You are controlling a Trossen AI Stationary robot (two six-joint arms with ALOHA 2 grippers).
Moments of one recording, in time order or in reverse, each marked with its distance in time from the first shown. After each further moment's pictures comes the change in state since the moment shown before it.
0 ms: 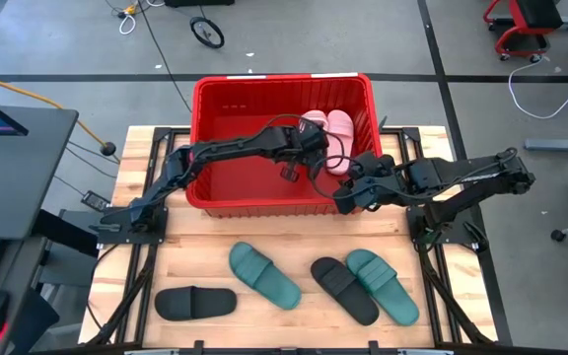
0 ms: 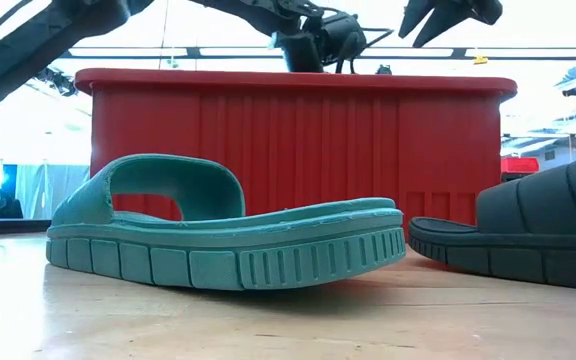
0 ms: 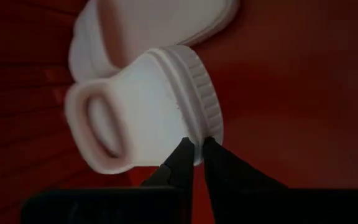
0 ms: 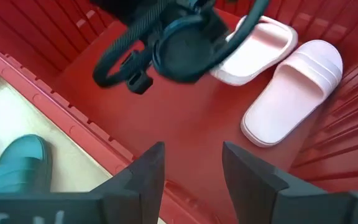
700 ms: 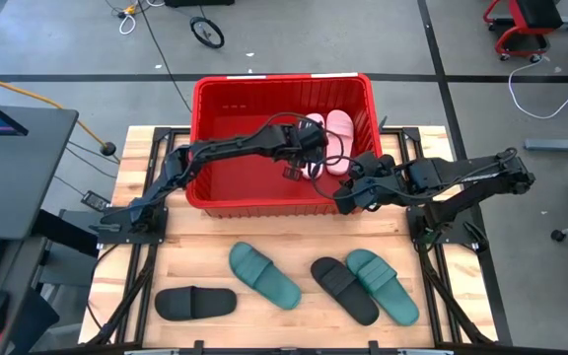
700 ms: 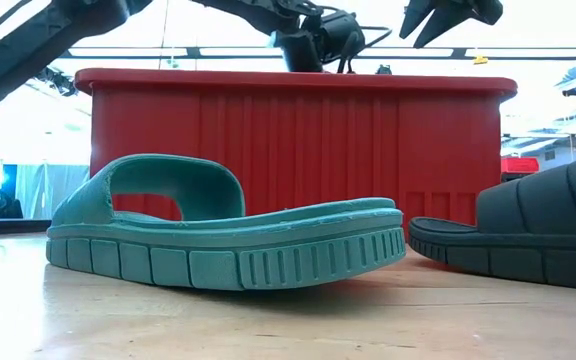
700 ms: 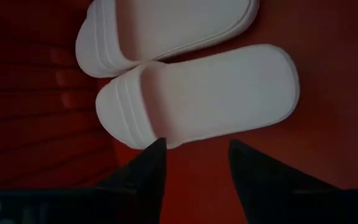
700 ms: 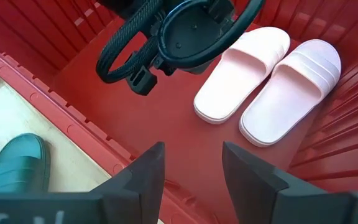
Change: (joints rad) left arm 0.001 -0.005 0.001 0.003 0.000 -0.136; right arm 0.000 0.000 0.000 -0.005 0.000 0.000
